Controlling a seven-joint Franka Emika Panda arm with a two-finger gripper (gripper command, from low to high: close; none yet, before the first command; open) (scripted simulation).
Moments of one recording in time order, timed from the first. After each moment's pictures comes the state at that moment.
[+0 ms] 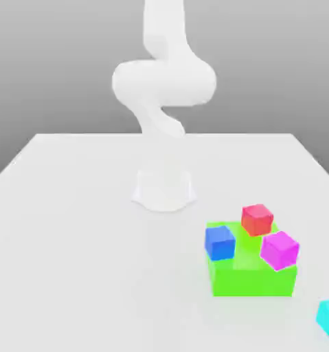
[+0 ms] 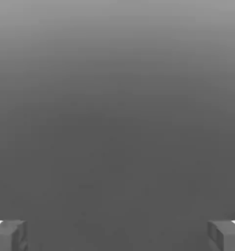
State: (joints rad) arm 0.02 -0.71 0.02 -2.30 0.02 2.33 0.81
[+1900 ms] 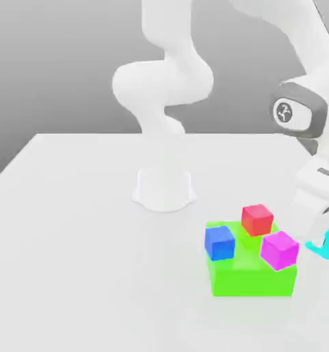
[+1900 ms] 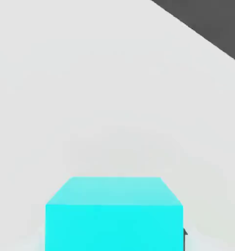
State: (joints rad) arm 0.35 -0.03 0.30 -2.55 0.04 2.52 0.64
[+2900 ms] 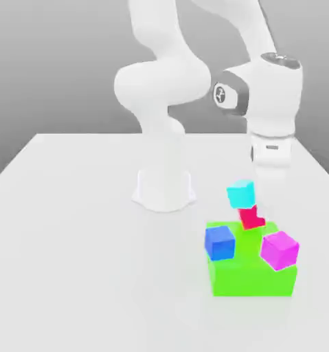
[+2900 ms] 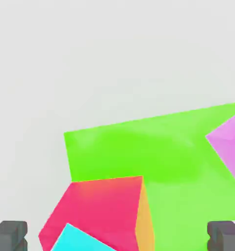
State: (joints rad) arm 0.52 -0.39 0.20 -2.96 0.14 2.57 -0.02
